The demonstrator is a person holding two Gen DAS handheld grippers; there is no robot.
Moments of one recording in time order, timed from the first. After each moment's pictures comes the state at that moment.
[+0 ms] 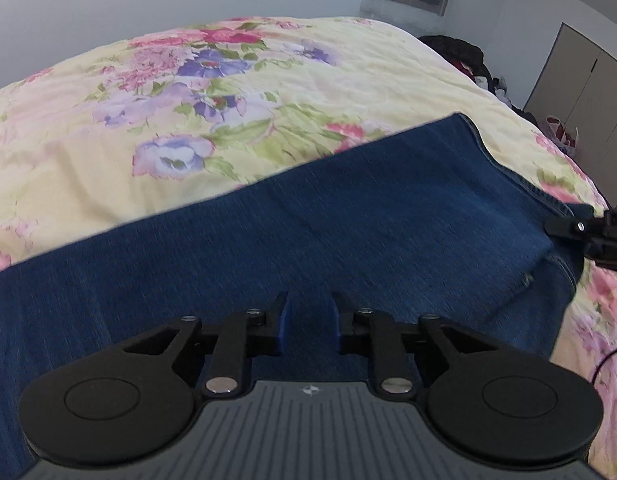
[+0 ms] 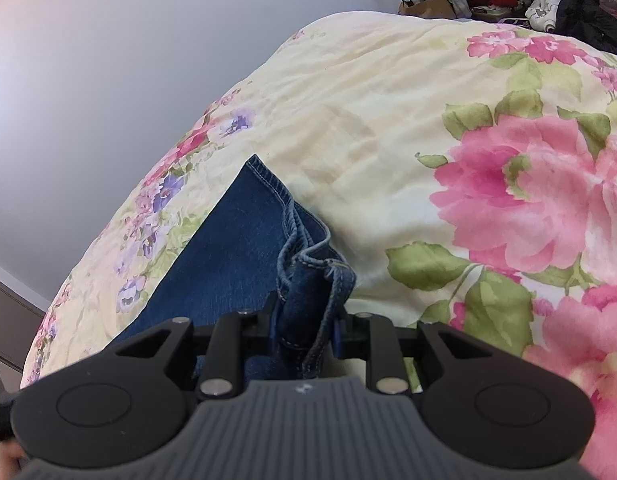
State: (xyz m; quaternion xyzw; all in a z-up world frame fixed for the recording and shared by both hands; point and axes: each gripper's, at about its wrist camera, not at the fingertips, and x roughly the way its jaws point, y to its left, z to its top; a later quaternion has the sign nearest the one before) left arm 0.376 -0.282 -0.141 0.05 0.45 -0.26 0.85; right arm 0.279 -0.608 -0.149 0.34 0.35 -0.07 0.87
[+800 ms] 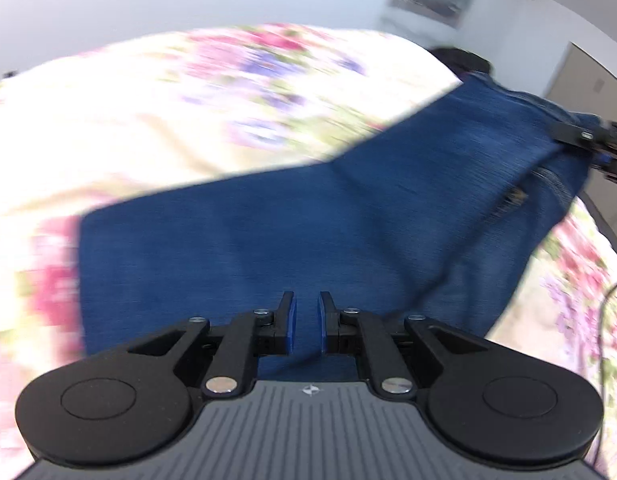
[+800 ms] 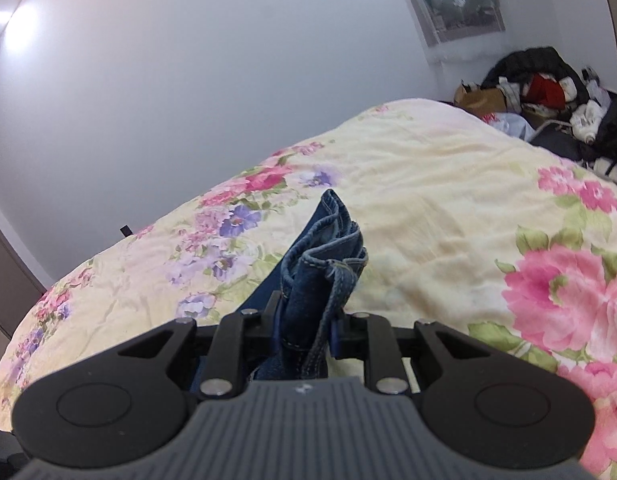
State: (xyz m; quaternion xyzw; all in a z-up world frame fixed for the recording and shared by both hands) left arm 0.327 -0.157 -0.083 0.02 0.45 -0.22 0.86; right arm 0.267 -0.507 -0.033 0.21 0.27 -0.03 0.94
